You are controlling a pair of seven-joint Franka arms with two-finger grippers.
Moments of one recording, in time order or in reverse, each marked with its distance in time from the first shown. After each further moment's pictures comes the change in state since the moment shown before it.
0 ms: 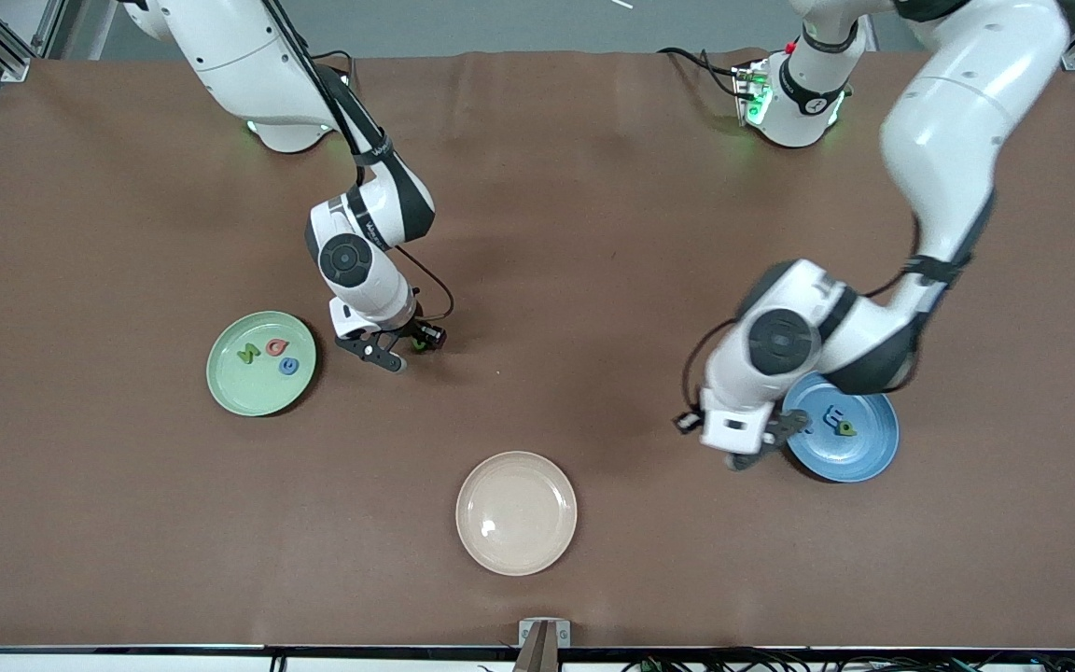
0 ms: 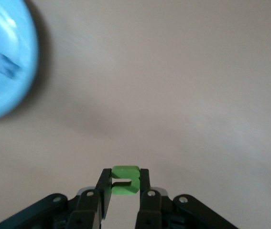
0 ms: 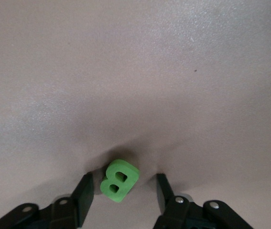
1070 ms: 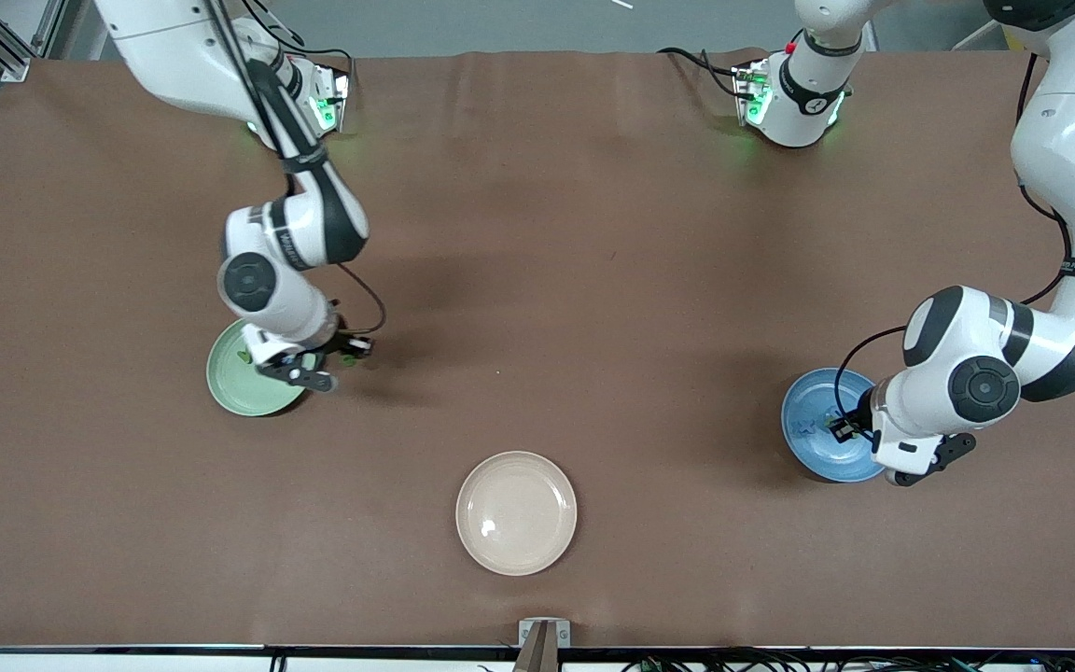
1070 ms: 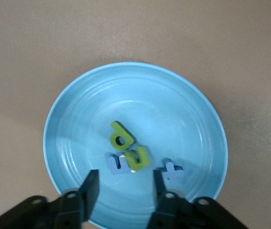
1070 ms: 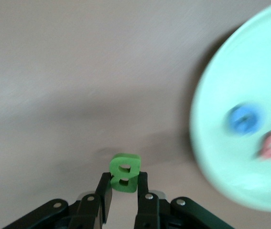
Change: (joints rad) left arm 0.320 0.006 -0.004 -0.106 0.083 -0.016 0.300; right arm -0.068 -0.112 -0.190 0.010 -0.004 -0.193 -0.465
